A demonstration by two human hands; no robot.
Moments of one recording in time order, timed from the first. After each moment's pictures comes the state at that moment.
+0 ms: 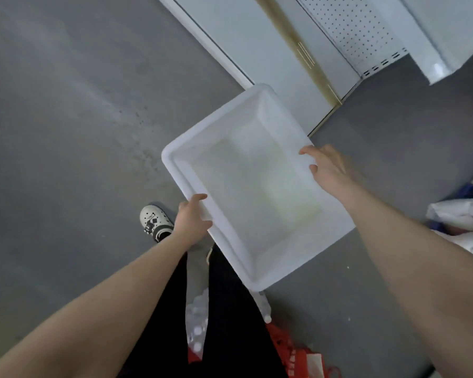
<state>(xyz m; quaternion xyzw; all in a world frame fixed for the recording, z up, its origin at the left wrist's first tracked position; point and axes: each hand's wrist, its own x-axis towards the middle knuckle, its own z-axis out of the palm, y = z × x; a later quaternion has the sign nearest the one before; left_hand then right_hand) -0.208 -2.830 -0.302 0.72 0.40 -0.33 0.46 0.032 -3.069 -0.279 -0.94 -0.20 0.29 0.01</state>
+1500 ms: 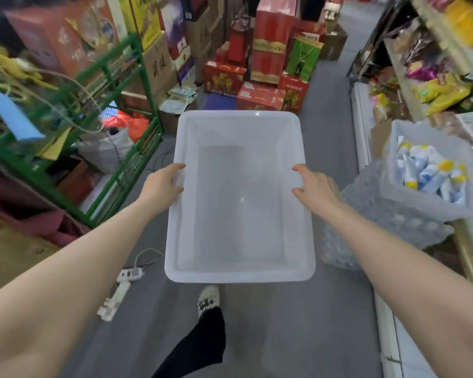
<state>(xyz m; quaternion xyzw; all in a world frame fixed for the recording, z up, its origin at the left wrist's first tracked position) -0.361 -1.598 -0.029 0.67 0.68 0.16 0.25 0.001 -1.608 -0.024 -0.72 -0.69 0.08 0.05</state>
